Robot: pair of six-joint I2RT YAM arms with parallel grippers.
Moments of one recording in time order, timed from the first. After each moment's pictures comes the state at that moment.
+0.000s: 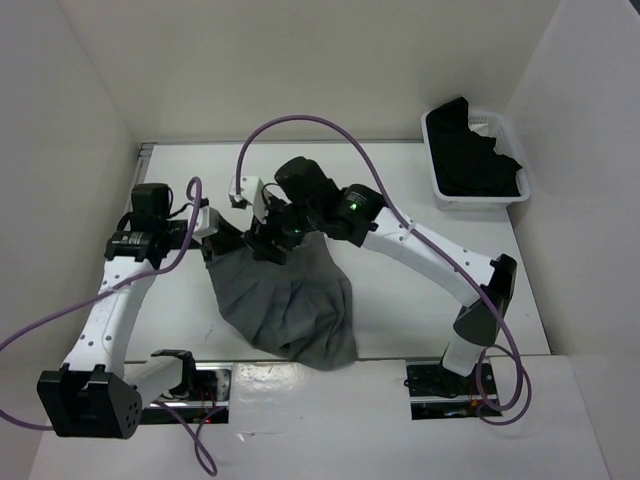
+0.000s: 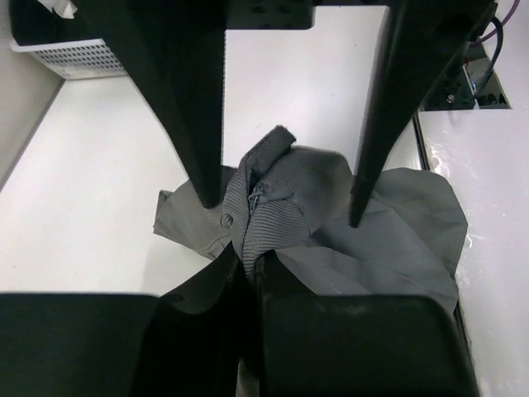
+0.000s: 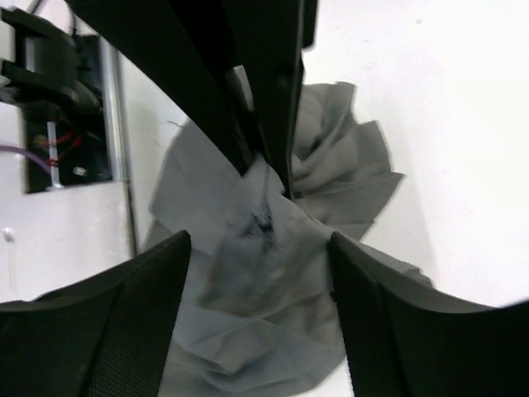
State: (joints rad) left arm 0.00 1.09 1.00 -0.62 1.37 0.88; right arm 0.99 1.71 1.84 -0.73 -0.34 -0.28
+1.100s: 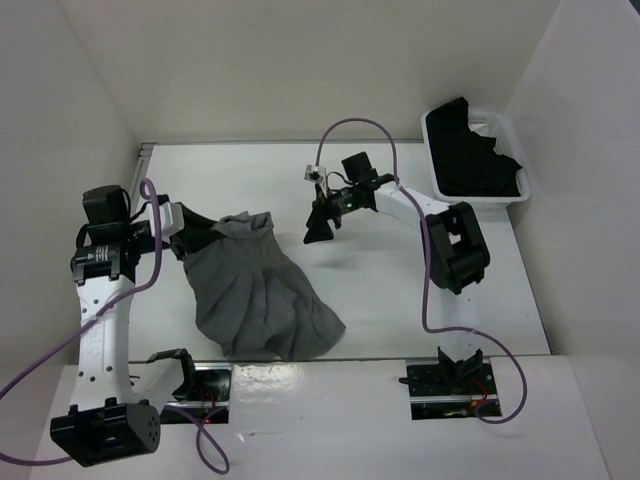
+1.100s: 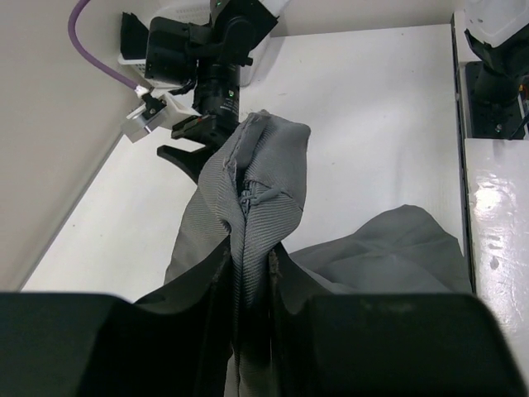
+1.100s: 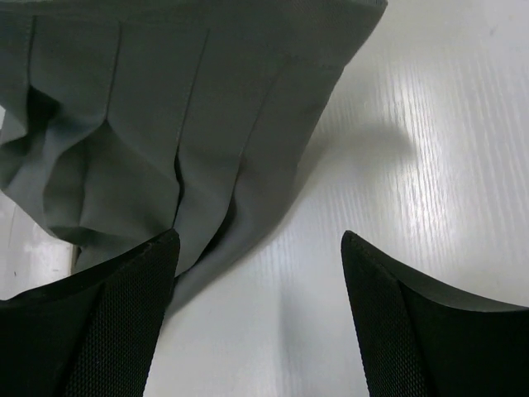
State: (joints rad) left arm 0.23 0.95 1.08 -0.70 1.45 0.83; right arm 0.45 2.03 1.51 -0.38 -1.04 -0.36
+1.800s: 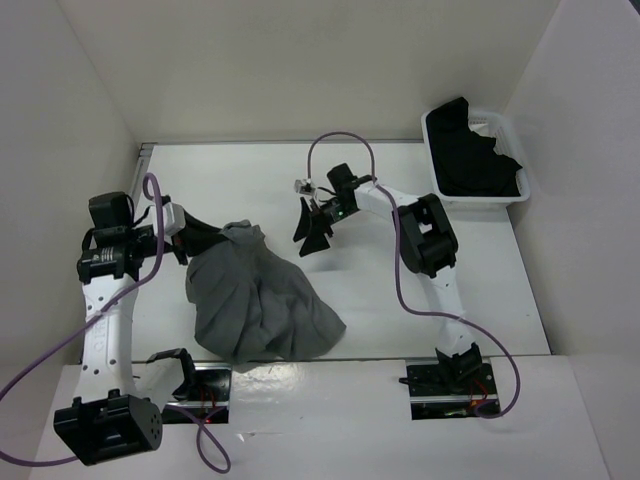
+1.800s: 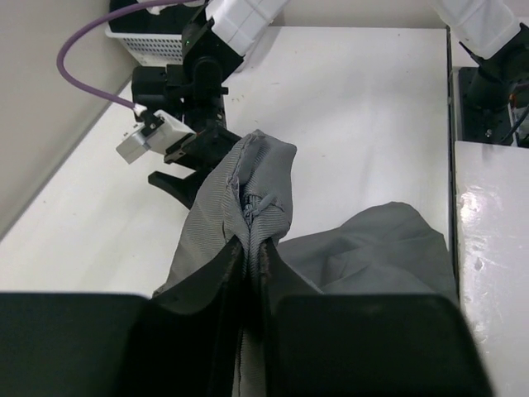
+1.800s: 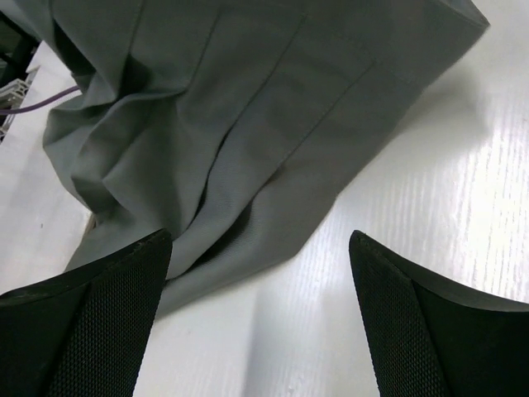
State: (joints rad) left arm 0.25 0.96 1.00 -0.66 1.45 0.79; right arm 0.47 2.34 1.76 -0.63 -1.33 -0.67
